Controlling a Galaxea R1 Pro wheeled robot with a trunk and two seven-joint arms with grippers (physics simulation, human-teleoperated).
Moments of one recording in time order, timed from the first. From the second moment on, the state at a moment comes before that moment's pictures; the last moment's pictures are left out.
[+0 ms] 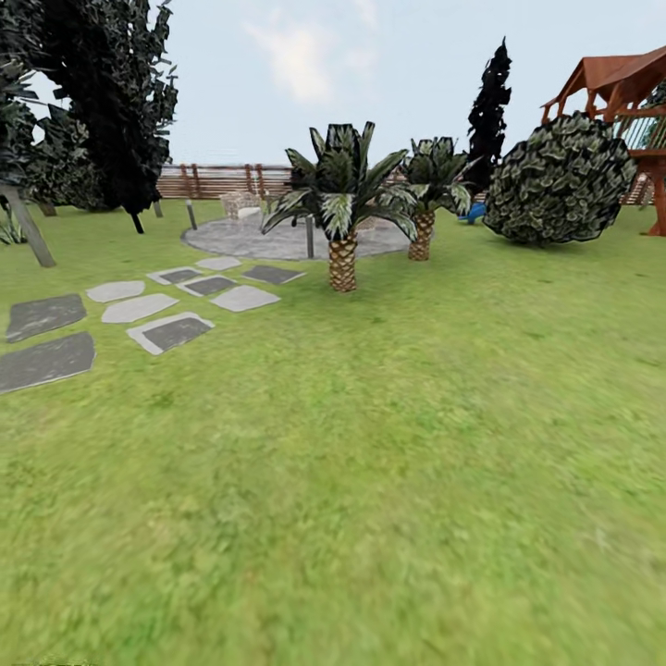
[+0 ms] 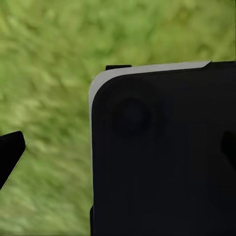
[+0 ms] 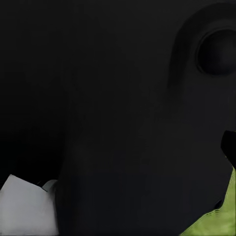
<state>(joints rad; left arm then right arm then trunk) 0.00 0.03 -0.01 0.00 0.00 -0.44 0.00 0.00 0.09 0.08 -0.06 0.00 -0.12 0.01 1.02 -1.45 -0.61</state>
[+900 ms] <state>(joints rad) 0.00 0.03 -0.01 0.00 0.00 -0.44 0.00 0.00 0.09 0.08 -0.07 0.01 -0.12 0.01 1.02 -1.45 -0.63</state>
